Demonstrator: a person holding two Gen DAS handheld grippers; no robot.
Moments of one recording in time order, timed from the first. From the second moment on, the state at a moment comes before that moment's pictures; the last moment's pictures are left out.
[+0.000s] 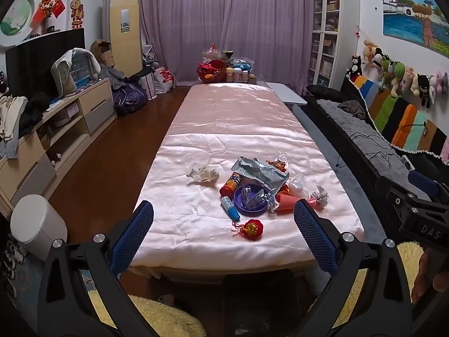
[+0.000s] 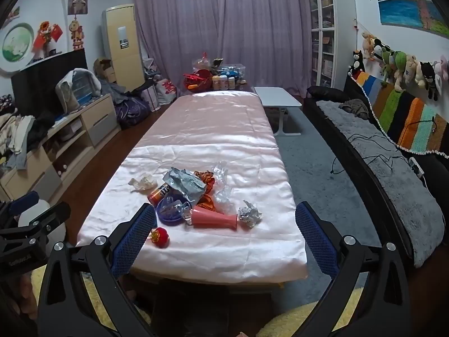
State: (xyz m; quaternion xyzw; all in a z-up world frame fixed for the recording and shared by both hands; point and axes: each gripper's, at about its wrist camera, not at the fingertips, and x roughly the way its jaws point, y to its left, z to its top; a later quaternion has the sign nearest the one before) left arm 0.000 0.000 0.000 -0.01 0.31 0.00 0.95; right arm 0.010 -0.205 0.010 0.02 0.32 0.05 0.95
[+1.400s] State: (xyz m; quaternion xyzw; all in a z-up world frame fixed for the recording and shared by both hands) left arm -0.010 -0.001 0.016 -0.01 0.31 0.00 0.95; right arm 0.004 -0.206 0.018 0.02 0.31 0.05 0.95
